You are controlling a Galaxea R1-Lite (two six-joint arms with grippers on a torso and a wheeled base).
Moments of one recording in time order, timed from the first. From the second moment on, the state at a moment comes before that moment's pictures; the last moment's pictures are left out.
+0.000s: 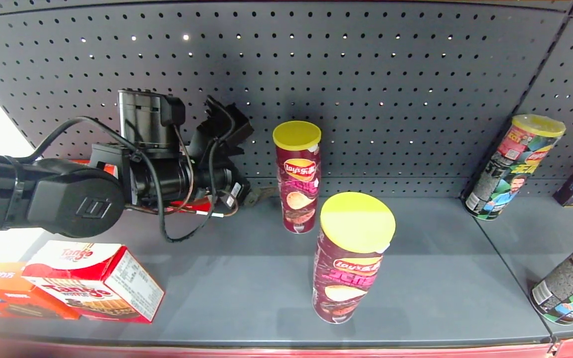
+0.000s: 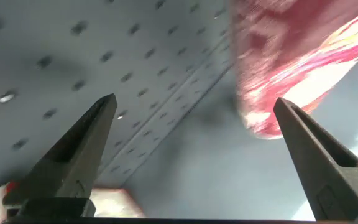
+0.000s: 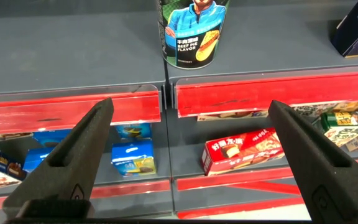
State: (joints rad) left arm -0.39 1.81 -1.19 -0.34 -0.21 0.47; right arm -0.06 0.09 0.00 0.00 -0.06 0.02
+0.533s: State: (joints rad) left arm -0.40 1.84 -1.18 -0.36 -0.07 0.48; right arm -0.06 0.09 0.00 0.00 -0.05 0.02
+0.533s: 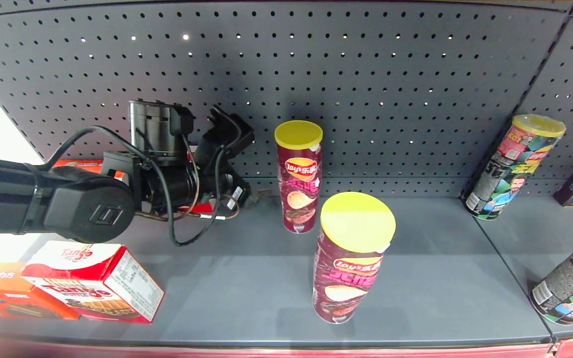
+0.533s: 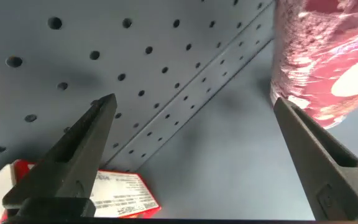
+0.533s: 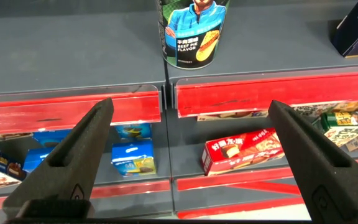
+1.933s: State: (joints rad) left arm -0.52 1.89 -1.15 -0.40 0.02 0.45; right arm -0.06 0.09 0.00 0.00 -0.06 0.02
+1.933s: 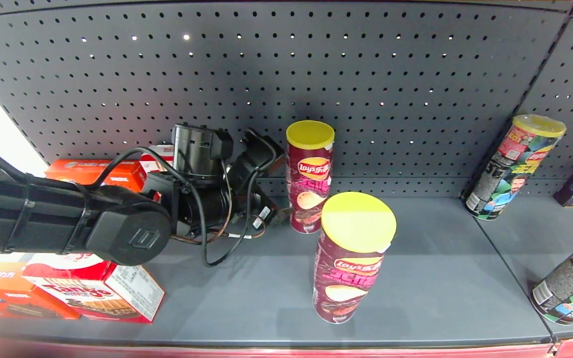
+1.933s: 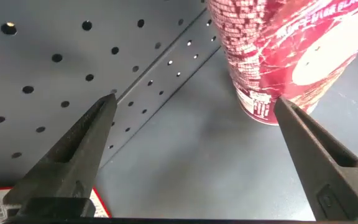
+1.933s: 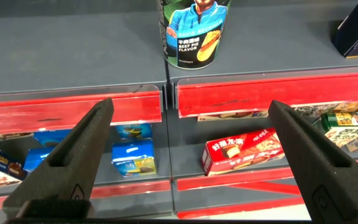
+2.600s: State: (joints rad) left arm -0.51 1.90 -1.15 -0.44 0.15 0.45; right arm -0.06 0.09 0.00 0.00 -0.06 0.02
